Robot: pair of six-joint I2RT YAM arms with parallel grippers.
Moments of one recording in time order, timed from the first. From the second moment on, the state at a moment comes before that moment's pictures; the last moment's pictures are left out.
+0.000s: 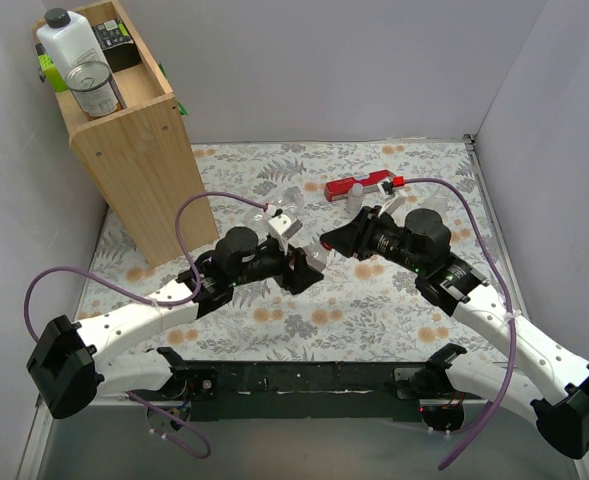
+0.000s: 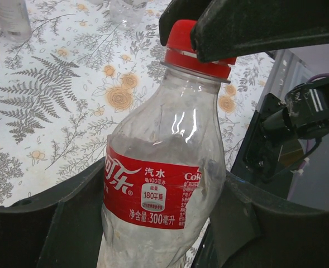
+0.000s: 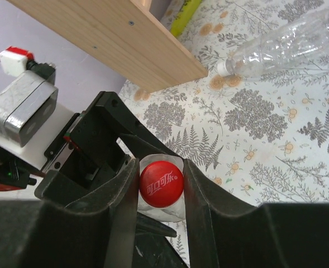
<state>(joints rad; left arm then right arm) -0.87 1.14 0.73 0.13 0.26 -0.28 0.68 0.92 0.80 -0.05 -0.26 0.70</state>
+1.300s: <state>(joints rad) -0.70 1.17 0.70 0.36 0.69 -0.43 0.69 0.91 0.83 0.10 -0.37 0.56</state>
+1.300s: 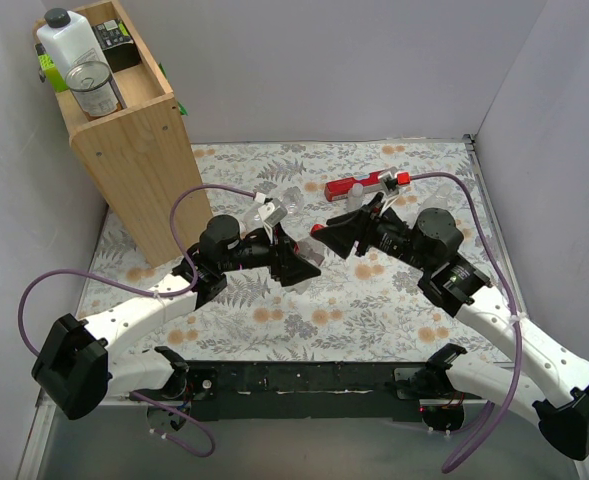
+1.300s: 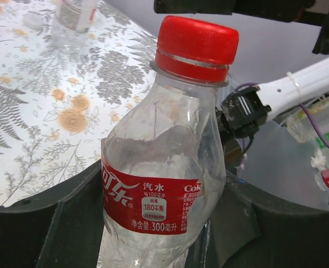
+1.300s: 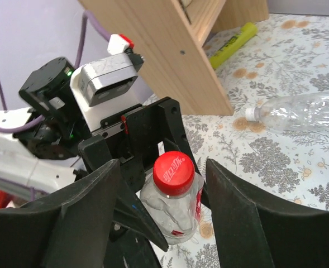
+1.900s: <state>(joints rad) -0.73 1.17 0.70 0.29 0.53 -0.42 0.80 0.99 0.81 0.14 -0.12 0.63</state>
